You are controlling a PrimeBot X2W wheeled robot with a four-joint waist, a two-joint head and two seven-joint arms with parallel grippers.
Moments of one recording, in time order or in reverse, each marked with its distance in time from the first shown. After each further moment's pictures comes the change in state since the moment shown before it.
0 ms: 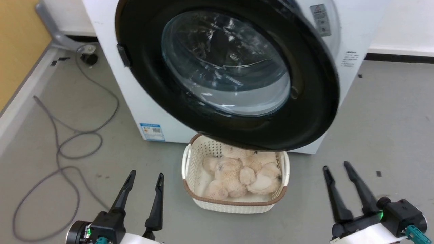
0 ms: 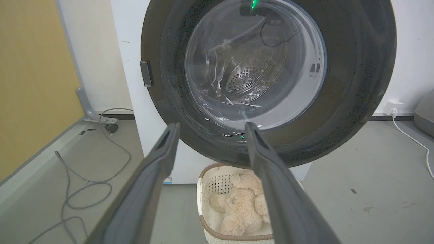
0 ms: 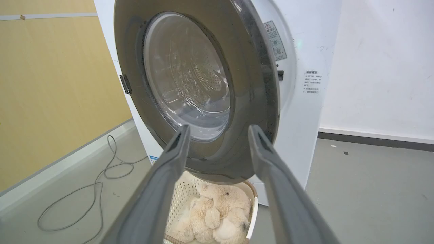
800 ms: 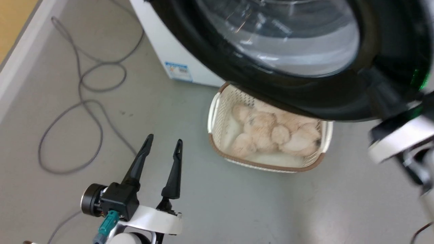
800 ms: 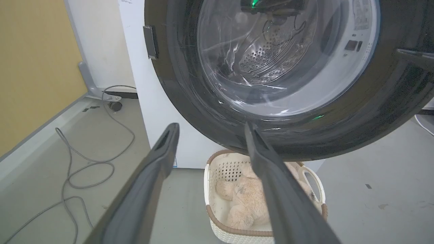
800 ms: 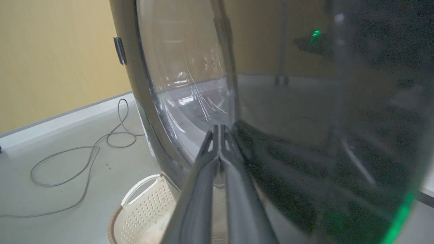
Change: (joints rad) left arm -0.139 -0.103 0.023 -0.011 0.067 -0.097 0.000; right arm -0.539 -0.318 0.177 0.216 0.165 0.000 0.072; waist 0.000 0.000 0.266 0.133
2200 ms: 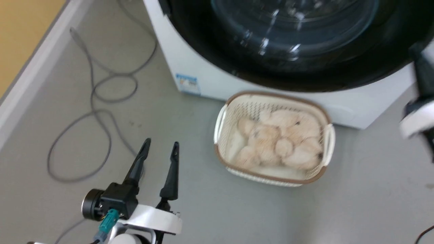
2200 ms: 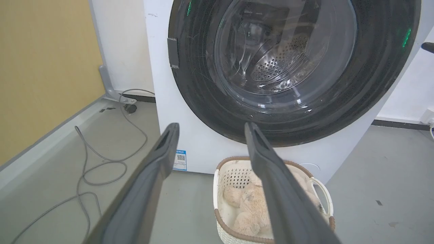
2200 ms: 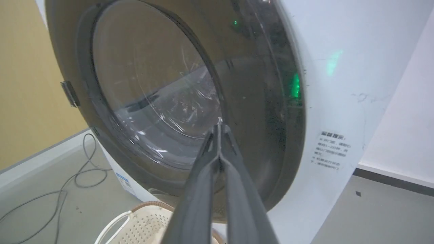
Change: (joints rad) left arm -0.004 -0.040 0.033 0.055 0.005 -0.017 0.000; right arm -0.170 -0.035 -0.072 0.312 0.117 0.002 -0.062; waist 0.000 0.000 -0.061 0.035
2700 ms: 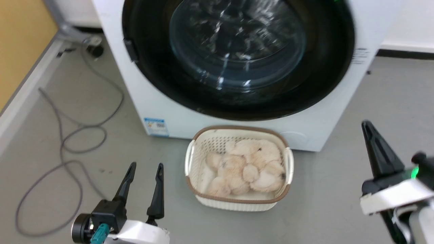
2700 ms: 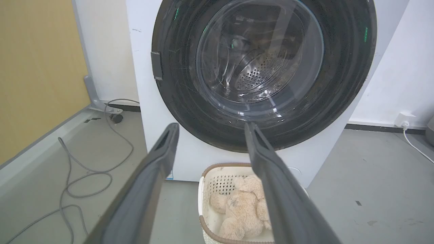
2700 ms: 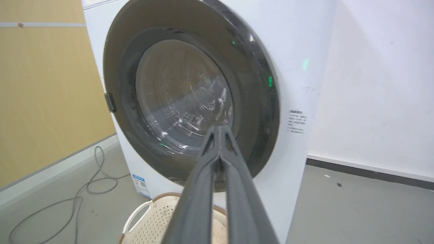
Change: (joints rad) left arm 0.076 0.003 0.071 0.058 0.003 -0.001 0.000; right arm 0.476 0.189 -0.126 -0.395 -0.157 0.000 -0.010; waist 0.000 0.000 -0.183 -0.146
